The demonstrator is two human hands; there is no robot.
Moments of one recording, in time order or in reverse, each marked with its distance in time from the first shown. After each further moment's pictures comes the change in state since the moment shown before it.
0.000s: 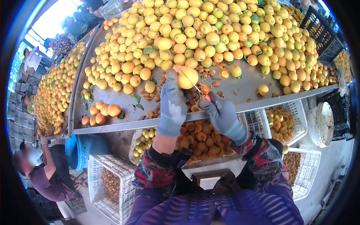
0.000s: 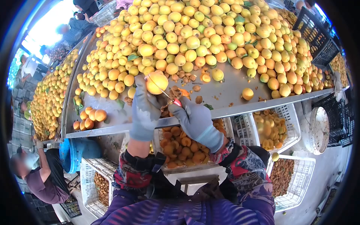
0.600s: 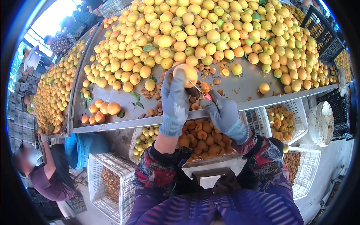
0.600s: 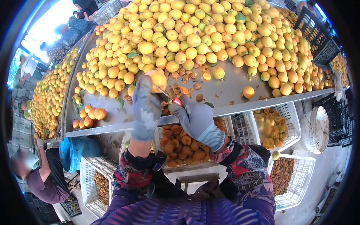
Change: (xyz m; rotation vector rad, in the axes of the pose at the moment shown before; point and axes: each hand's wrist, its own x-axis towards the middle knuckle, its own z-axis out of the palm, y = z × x) left_hand 0.006 -0.016 0.017 0.039 0.241 0.235; right_hand -0.002 -0.003 -0.002 -0.107 -0.029 0.022
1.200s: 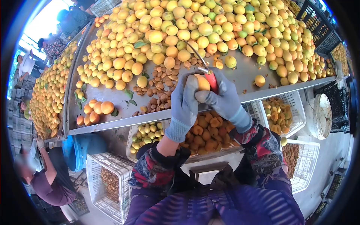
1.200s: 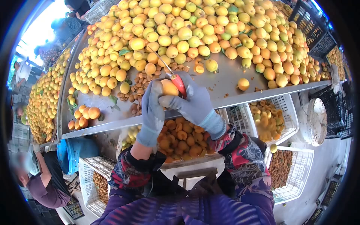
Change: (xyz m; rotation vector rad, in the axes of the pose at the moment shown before) left_hand -0.026 -0.010 0.002 0.408 -0.267 0.099; right_hand 0.017 0.001 -0.018 0.479 0.037 -0.018
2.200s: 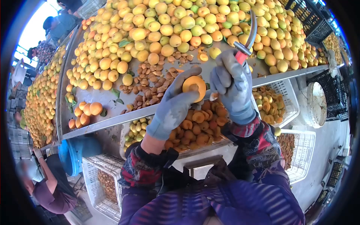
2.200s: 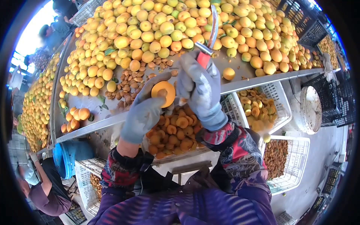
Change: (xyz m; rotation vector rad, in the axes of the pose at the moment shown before) left_hand -0.013 0.007 -0.004 -0.394 -0.452 -0.273; right_hand -0.010 -0.027 -0.028 0.653 0.227 0.005
